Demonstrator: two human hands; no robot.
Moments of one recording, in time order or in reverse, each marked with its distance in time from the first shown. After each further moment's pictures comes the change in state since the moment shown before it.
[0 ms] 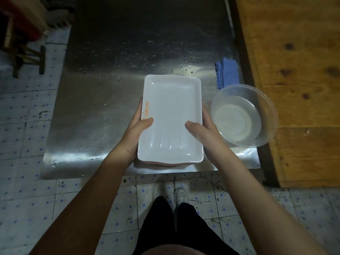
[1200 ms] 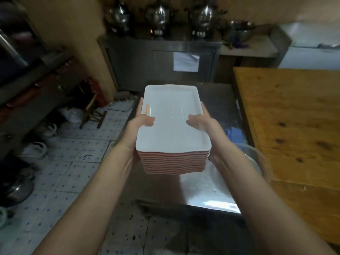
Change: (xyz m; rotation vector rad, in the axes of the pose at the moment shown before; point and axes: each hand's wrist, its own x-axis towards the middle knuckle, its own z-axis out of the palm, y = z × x) left_hand -0.117 0.147 0.036 -0.202 0.103 0.332; right_hand -0.063 -0.158 0.057 0.140 -0.211 -0.127
